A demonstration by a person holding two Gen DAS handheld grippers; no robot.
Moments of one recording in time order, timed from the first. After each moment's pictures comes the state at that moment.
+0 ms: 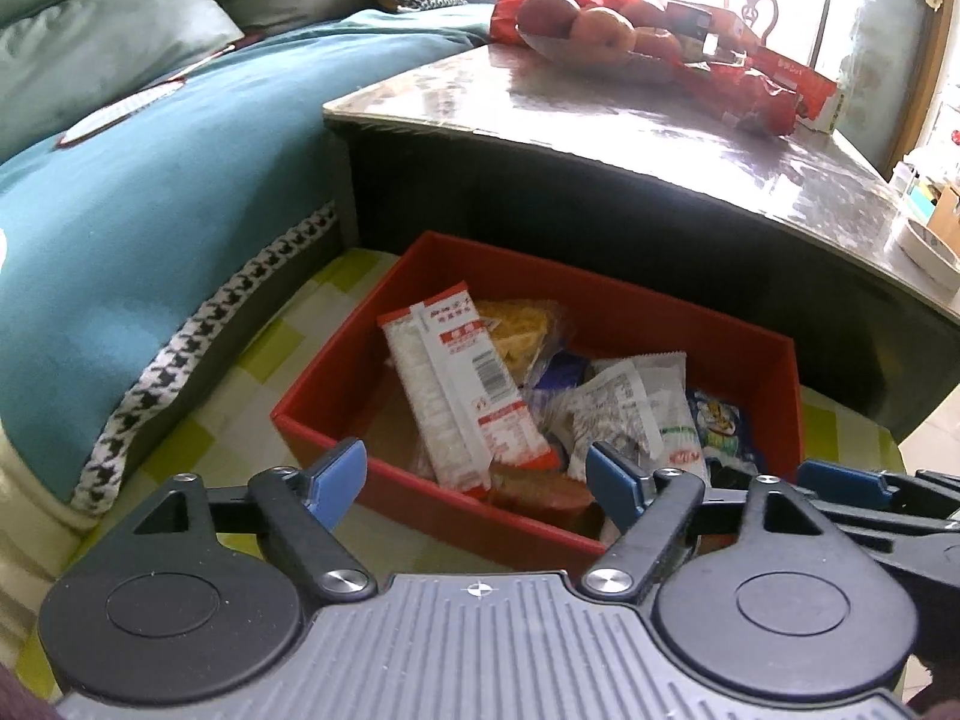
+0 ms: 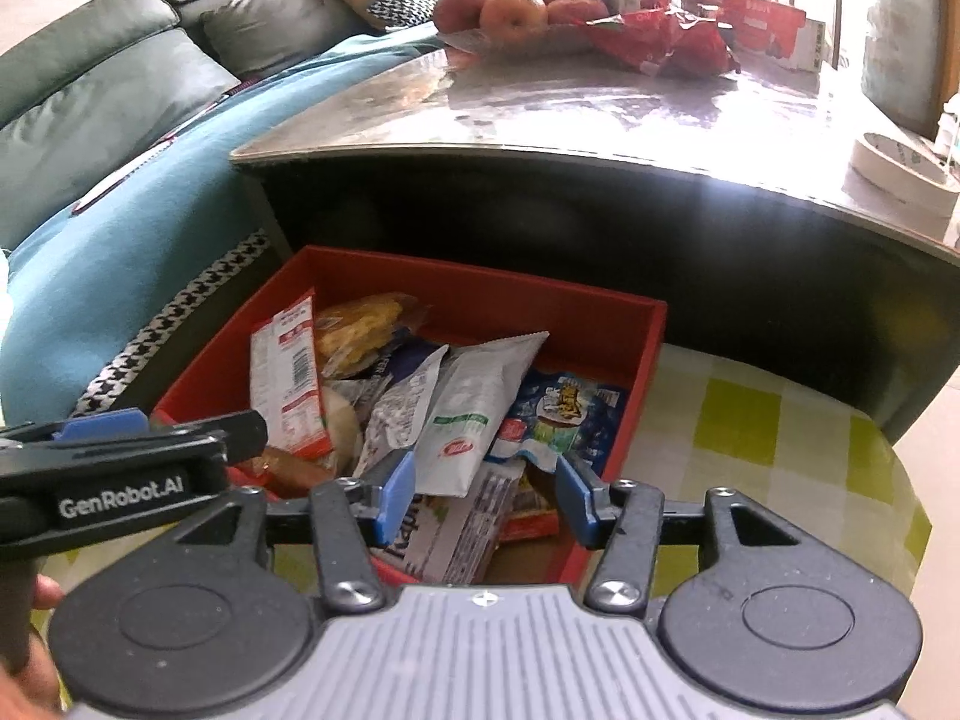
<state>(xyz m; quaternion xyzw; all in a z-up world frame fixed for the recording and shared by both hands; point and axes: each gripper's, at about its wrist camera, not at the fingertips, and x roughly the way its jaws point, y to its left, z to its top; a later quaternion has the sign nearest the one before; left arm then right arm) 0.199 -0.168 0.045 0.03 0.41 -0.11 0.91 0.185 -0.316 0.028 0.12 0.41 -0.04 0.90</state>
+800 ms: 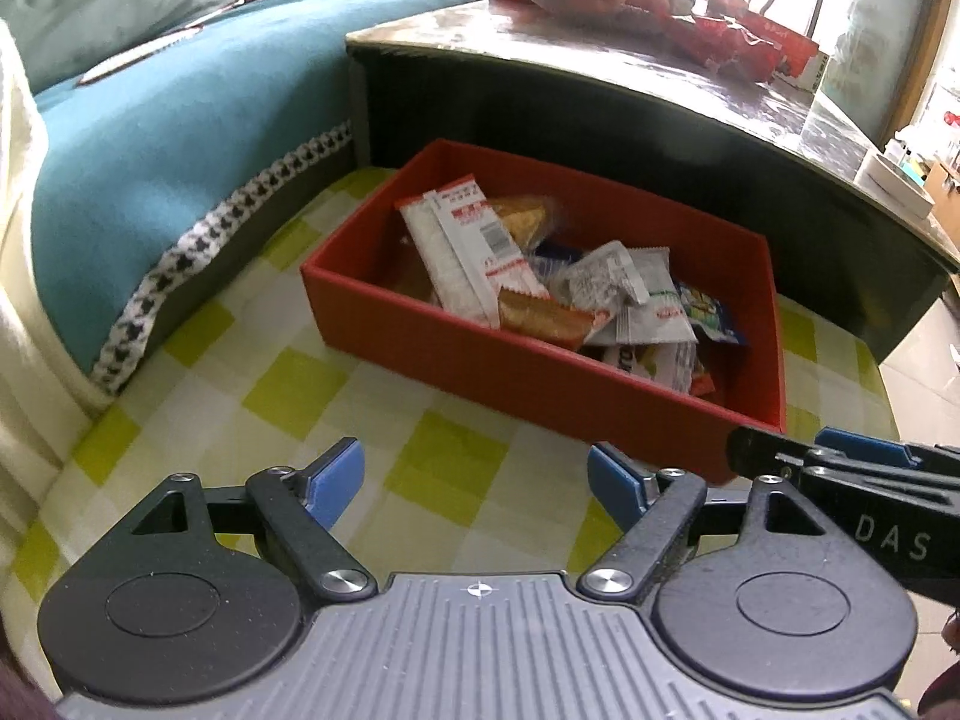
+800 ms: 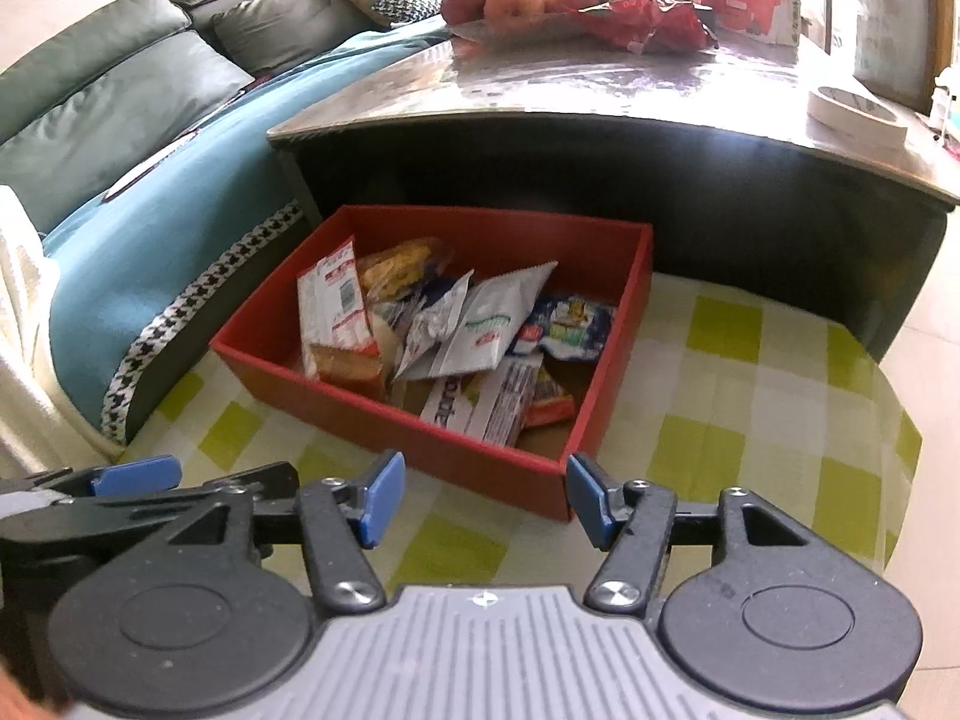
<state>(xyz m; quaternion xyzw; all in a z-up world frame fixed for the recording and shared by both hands) 0.135 -0.141 0.026 0.02 0.44 -0.11 0.89 0.118 -0.296 0.032 0.14 0.42 -0.04 0.90</state>
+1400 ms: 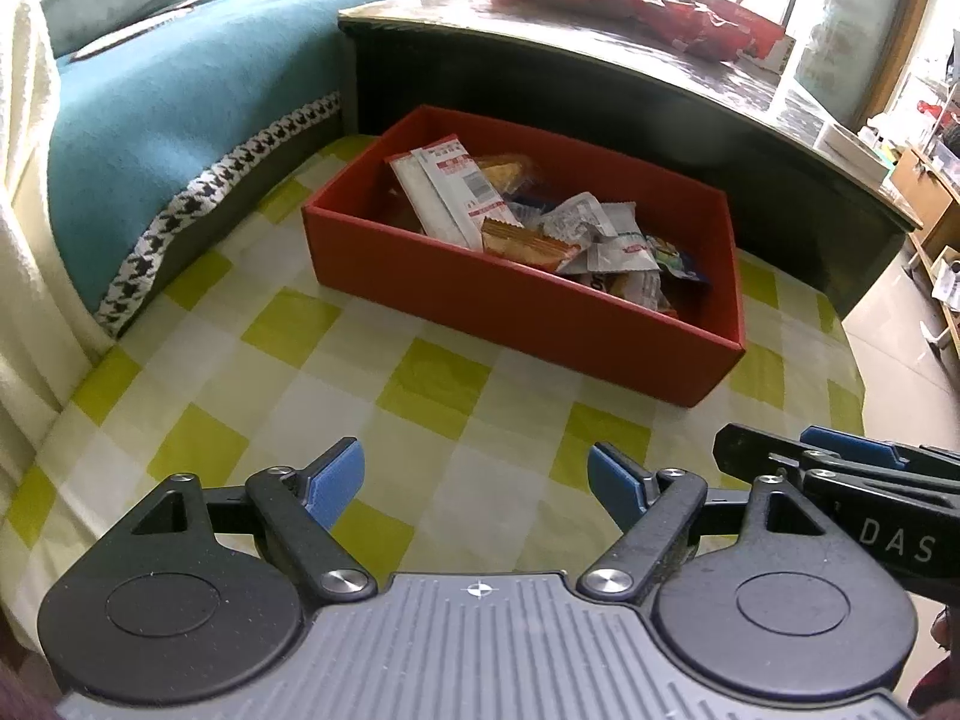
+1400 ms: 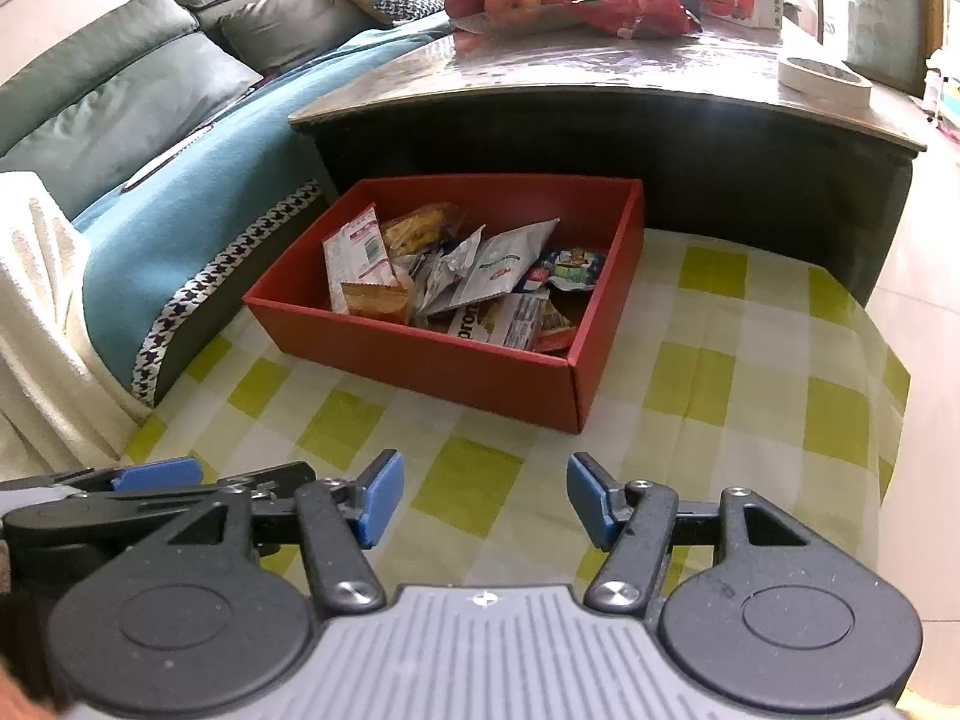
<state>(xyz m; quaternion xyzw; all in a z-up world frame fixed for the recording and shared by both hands) 0.095 -0.125 0.026 0.01 0.45 -0.14 0.88 0.068 -0.280 0.033 0.16 0.42 -0.04 0.89</state>
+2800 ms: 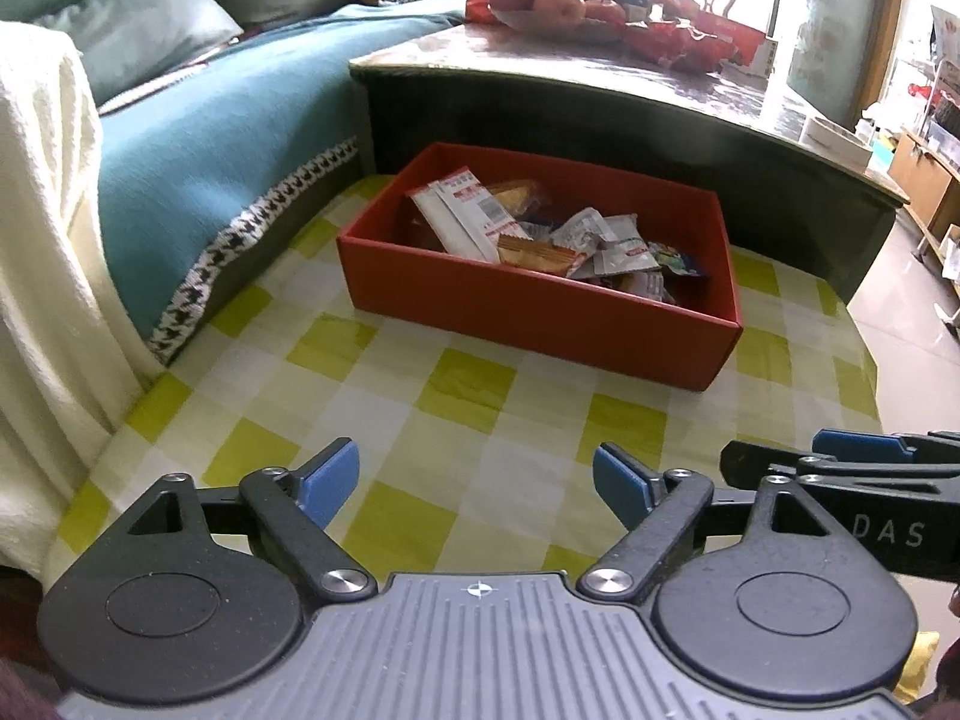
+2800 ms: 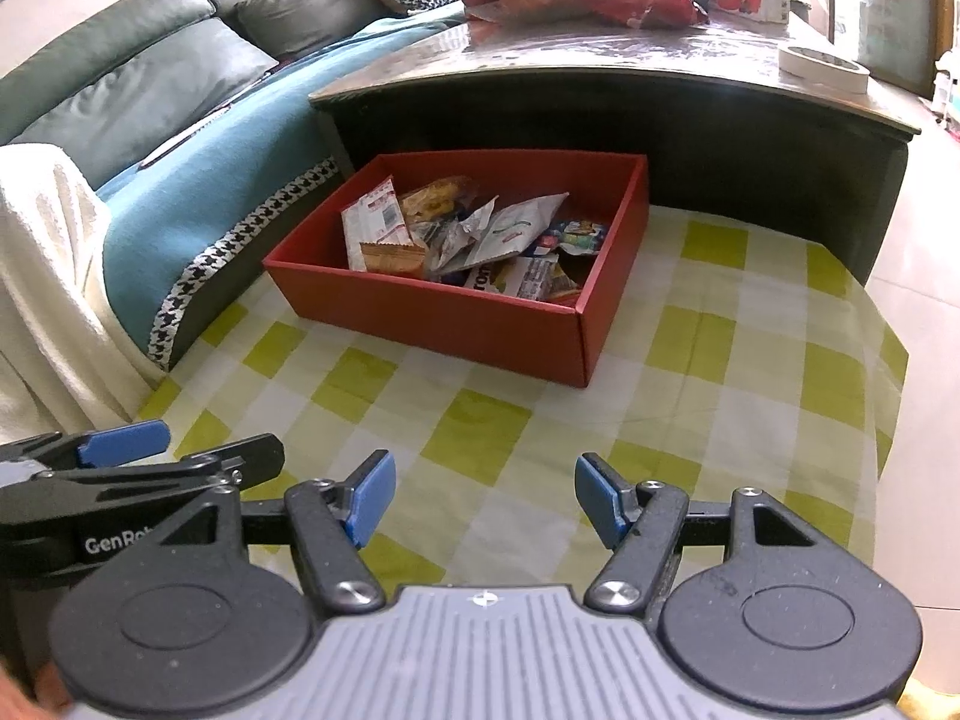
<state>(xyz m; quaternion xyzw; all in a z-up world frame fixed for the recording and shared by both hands) 0.061 -0.116 0.036 0.06 0.40 -0.13 0.90 0.044 -0.271 0.031 0.15 0.42 -0.02 0.89</state>
